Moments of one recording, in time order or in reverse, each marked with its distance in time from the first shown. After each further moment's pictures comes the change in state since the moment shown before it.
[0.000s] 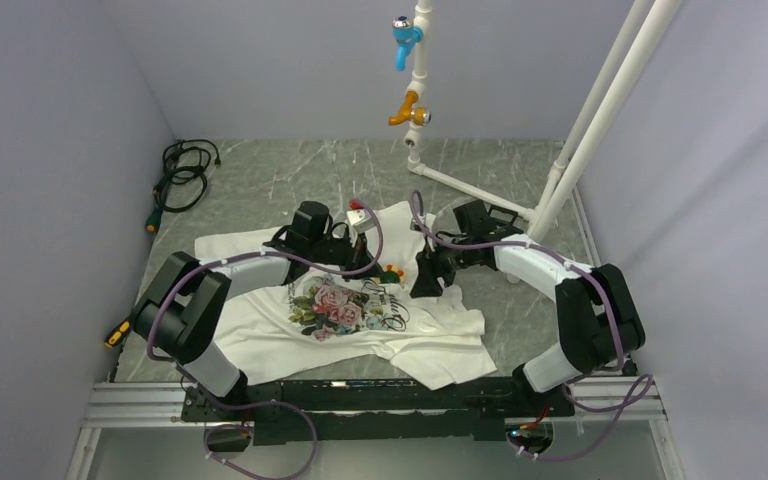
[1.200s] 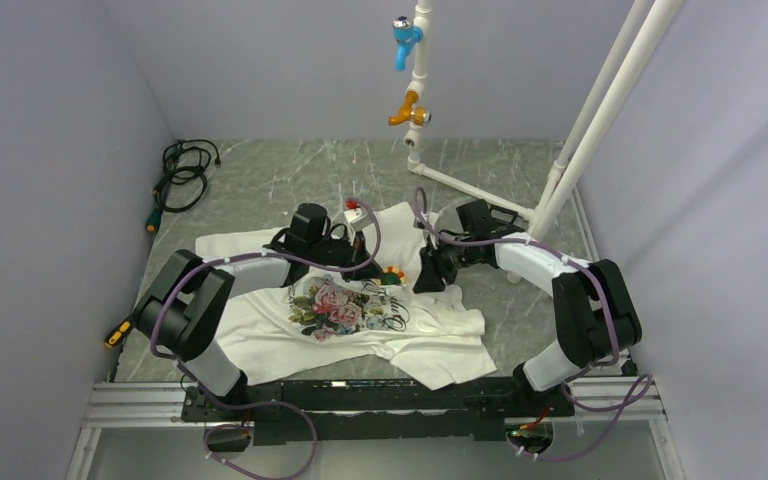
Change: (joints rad) left arm 0.006 0.020 -0.029 0.089 0.026 -0.132; right arm -0.018 0.053 -0.004 0.048 -0.013 0.040
